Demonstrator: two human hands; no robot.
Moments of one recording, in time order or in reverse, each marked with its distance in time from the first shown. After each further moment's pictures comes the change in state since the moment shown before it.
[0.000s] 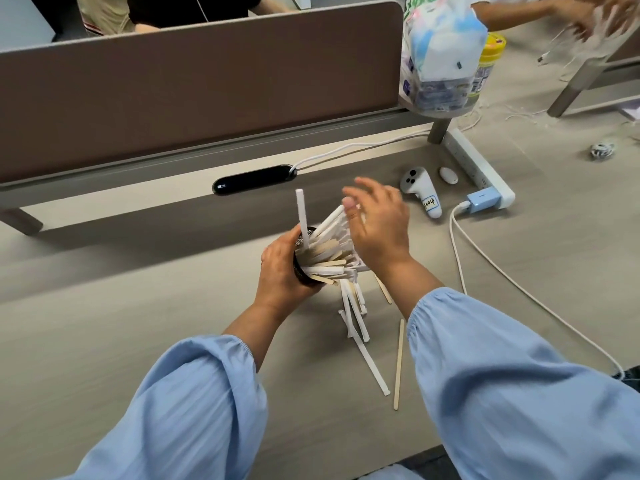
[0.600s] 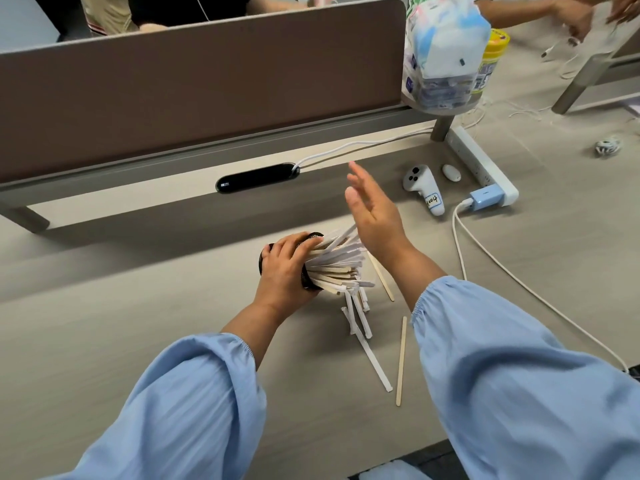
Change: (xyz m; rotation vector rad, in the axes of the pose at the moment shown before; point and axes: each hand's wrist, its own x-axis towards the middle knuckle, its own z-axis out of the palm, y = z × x) left_hand -0.005 -0.012 -0.001 0.282 -0.110 0.158; right_hand 0.003 -0.004 -0.002 0.630 -0.153 0.111
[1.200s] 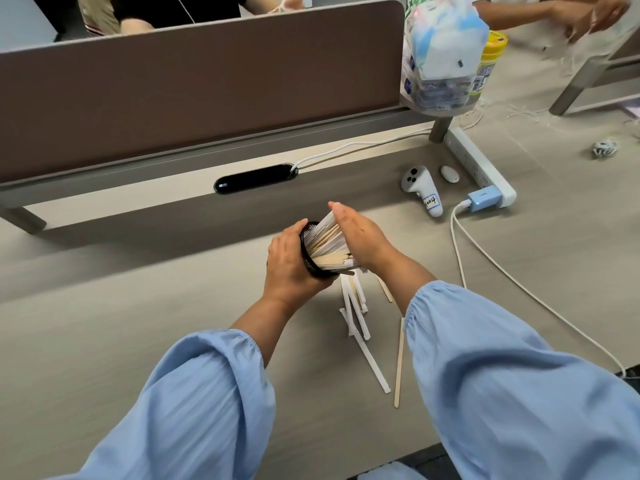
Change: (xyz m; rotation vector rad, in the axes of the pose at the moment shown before) left_hand 0.014 0.025 0.000 -0.189 0.117 -0.203; right_hand -0.004 0.004 0.010 -0.027 -0.250 0.246
